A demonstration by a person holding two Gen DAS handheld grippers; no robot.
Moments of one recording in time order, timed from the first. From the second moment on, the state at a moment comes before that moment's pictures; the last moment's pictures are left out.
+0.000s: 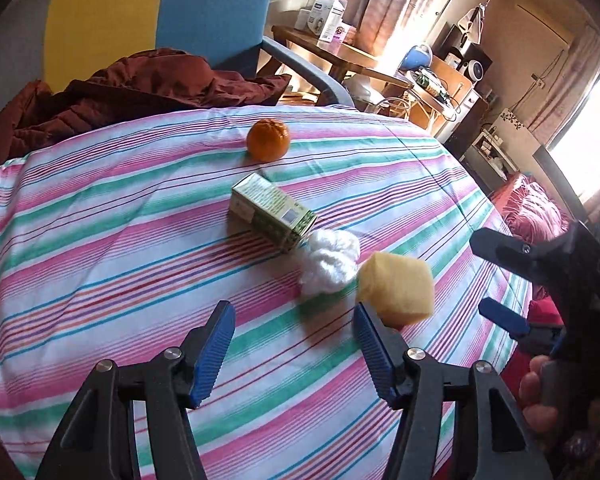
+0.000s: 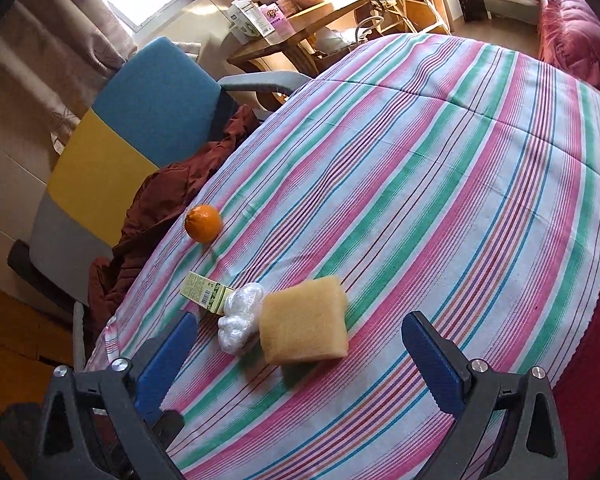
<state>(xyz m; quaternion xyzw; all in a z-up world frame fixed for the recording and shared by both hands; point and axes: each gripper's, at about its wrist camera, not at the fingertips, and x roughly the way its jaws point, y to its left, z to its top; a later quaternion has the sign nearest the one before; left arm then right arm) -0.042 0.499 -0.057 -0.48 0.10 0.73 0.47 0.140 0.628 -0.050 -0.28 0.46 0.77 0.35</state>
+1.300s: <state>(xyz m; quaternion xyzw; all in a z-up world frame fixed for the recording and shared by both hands) -0.048 0.398 -0.111 -0.44 0.05 0.79 0.41 0.101 0.606 -0.053 -0.36 0.38 0.79 0.32</state>
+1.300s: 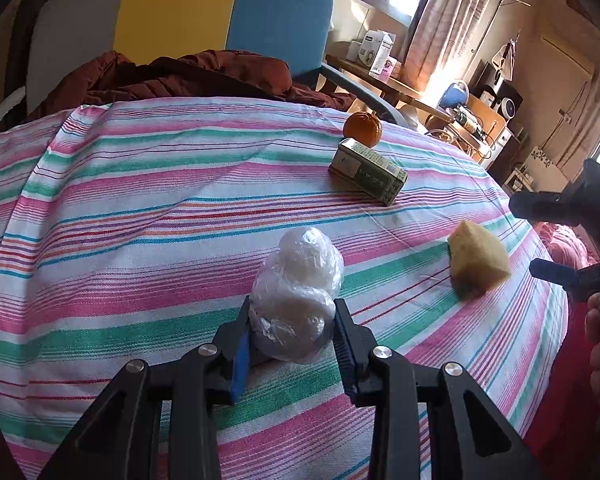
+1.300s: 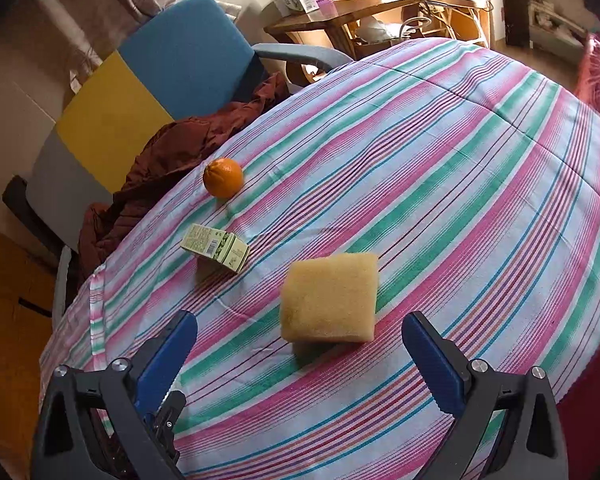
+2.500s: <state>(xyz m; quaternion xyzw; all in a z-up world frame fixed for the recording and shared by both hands) -0.061 0.387 -0.117 -0.46 -0.02 0.78 0.44 -0.090 0.646 -0.046 -0.51 0.19 0.82 0.18</state>
